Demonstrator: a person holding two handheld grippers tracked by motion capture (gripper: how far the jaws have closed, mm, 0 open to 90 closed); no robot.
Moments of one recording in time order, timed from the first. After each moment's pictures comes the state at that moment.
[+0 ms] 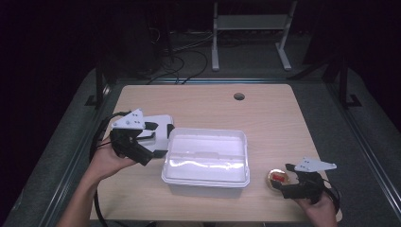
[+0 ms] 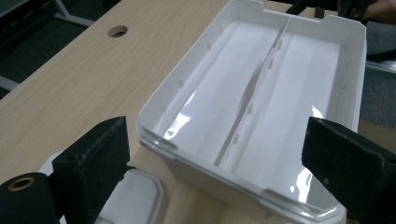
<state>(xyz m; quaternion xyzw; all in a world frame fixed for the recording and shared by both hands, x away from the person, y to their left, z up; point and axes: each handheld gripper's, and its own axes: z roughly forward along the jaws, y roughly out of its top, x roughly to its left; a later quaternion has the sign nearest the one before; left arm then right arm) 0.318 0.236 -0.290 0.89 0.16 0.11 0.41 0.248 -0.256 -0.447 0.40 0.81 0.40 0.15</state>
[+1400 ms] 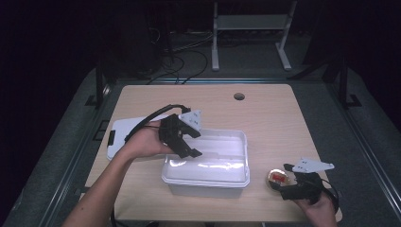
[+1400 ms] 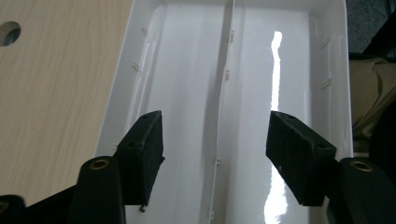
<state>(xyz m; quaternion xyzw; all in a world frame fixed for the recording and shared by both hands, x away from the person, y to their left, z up) 0.348 0.123 -0.289 0.96 0.01 0.03 0.26 0.247 -0.250 -0.444 0.38 0.82 0.40 0.15</state>
